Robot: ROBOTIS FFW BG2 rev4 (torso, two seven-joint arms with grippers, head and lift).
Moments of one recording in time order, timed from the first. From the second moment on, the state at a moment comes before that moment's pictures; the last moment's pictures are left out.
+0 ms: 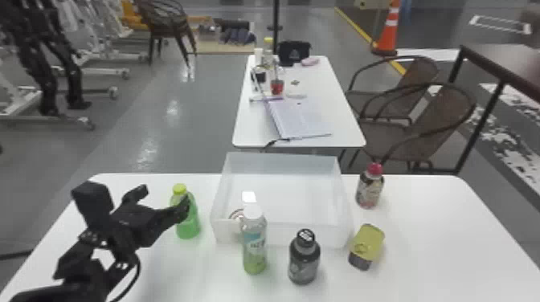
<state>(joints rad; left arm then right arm) 0.00 0.03 0.21 -1.61 0.08 0.09 -0.52 0.55 0.00 0.04 -1.63 -0.14 -0.37 0.13</state>
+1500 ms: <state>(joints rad) 0.43 0.00 0.32 -1.66 0.10 -0.28 -0.32 0.59 0.00 0.03 -1.66 -0.13 -0.37 0.13</state>
